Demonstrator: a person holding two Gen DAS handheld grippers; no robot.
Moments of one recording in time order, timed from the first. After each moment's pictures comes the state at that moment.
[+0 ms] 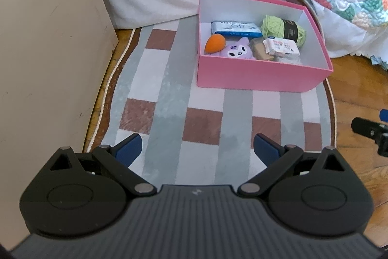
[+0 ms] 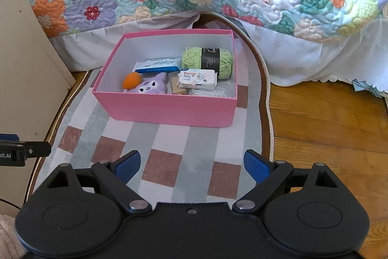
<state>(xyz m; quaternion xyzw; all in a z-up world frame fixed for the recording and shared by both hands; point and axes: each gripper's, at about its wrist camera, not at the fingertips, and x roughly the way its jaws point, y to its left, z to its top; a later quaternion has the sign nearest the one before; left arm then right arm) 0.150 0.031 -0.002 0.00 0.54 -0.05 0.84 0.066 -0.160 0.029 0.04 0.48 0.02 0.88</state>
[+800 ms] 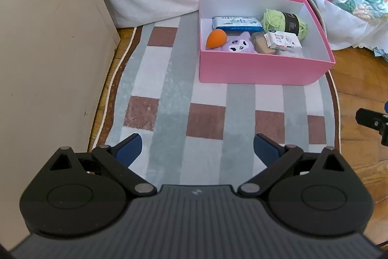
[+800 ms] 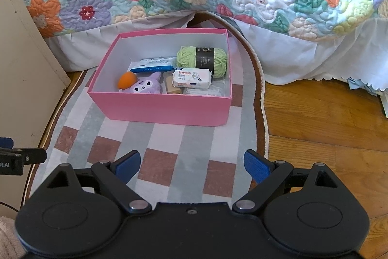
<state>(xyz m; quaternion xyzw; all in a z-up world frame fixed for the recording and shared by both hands) 0.149 0.028 -0.001 0.02 0.54 -0.05 0.84 0.065 -0.162 0.031 0.03 0.48 0.01 0.87</state>
